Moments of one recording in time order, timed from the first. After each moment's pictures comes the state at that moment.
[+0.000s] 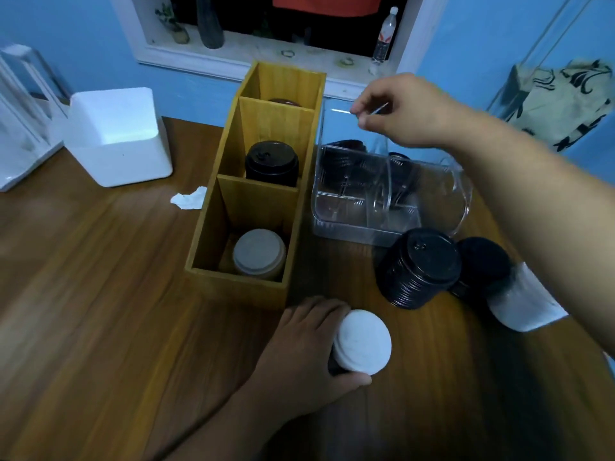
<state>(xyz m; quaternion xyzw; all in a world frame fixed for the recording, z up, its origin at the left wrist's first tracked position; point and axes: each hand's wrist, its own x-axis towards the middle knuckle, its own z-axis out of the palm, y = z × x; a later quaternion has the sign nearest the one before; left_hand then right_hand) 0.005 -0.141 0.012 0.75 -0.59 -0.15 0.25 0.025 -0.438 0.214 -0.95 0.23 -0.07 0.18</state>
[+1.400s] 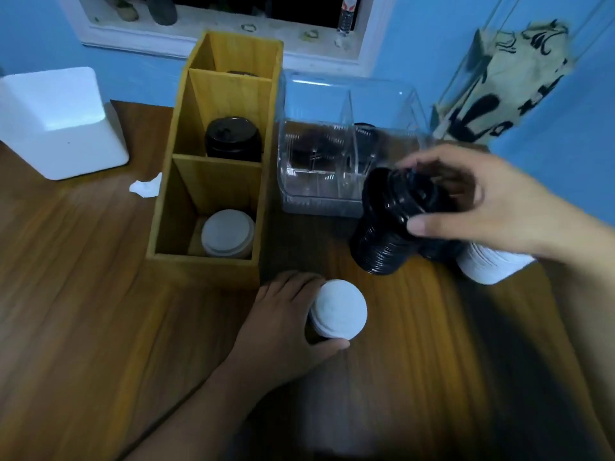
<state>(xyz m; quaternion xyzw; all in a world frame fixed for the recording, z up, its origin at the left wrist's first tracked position) 0.009 -0.143 0.011 0.75 -0.60 -0.13 0.25 -0.147 -0.356 0.202 -0.88 0.28 -0.08 0.38</state>
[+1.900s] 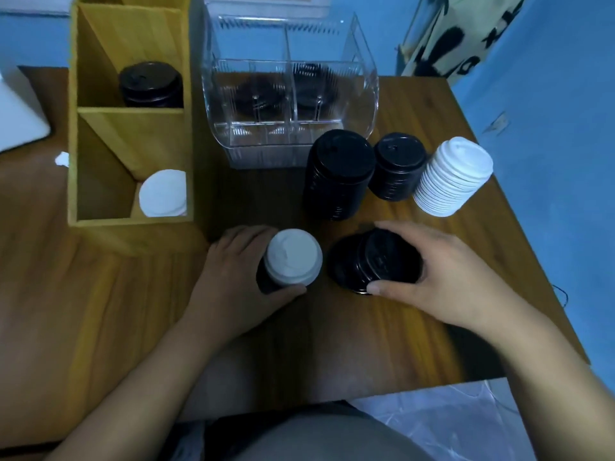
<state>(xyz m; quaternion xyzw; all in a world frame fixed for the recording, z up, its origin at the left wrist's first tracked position) 0.006 -0.146 0.007 0.75 -0.61 -0.10 0.24 -0.258 -0.287 0.088 -0.88 0.38 -0.04 0.28</state>
